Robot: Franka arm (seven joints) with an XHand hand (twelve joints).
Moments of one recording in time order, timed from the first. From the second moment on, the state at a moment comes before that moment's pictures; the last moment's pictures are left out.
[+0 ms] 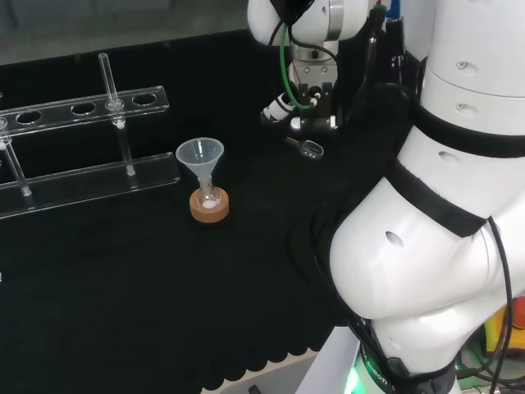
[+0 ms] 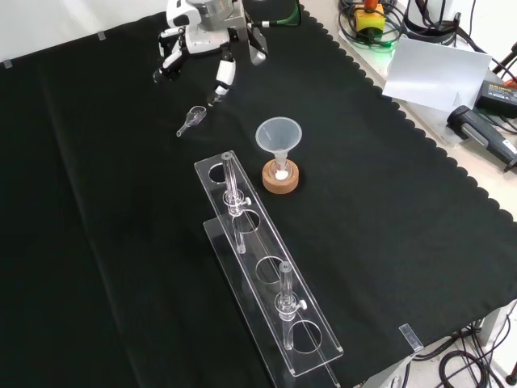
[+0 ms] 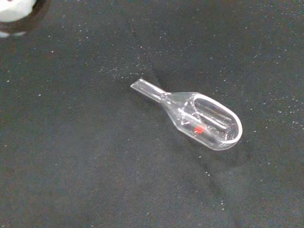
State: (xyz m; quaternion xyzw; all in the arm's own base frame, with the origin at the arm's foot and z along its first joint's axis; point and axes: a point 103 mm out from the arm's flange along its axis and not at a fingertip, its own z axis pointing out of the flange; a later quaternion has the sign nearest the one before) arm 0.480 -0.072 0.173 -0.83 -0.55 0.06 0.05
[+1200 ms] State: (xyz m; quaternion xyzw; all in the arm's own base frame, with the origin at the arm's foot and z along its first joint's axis) arm 0.458 -0.052 0.227 -0.77 -0.62 0.10 0.06
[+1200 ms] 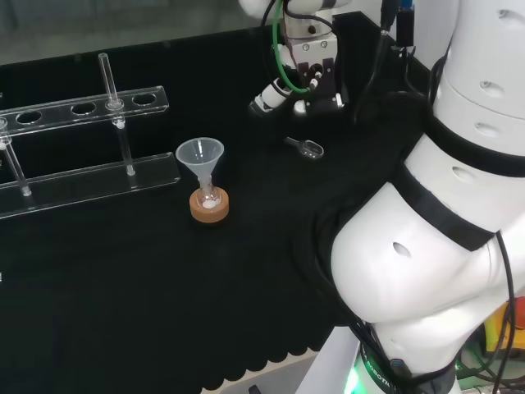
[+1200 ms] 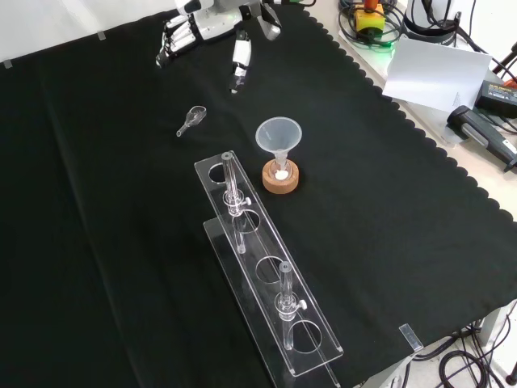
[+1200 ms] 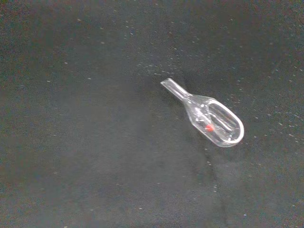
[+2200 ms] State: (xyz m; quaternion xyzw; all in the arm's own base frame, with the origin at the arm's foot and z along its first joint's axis) arm 0.405 -0.009 0.302 -0.65 -0.74 0.06 0.14
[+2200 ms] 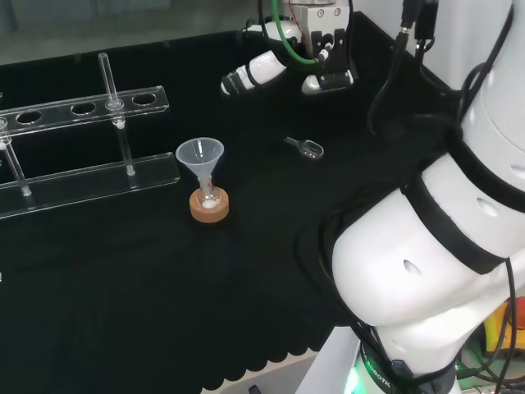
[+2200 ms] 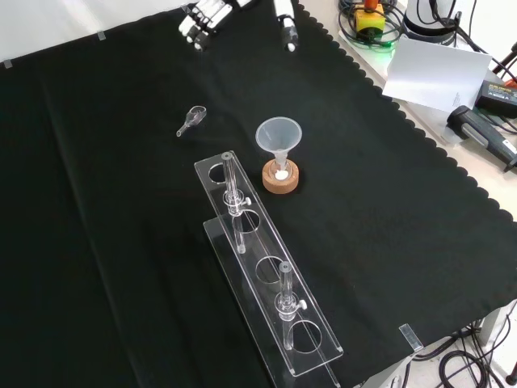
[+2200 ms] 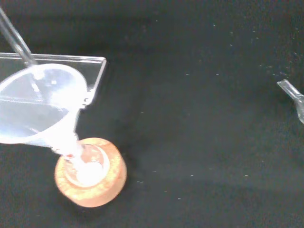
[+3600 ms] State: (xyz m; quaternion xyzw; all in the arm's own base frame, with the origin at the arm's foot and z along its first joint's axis) arm 0.379 0.087 0.255 -0.62 -0.76 0.12 0.14
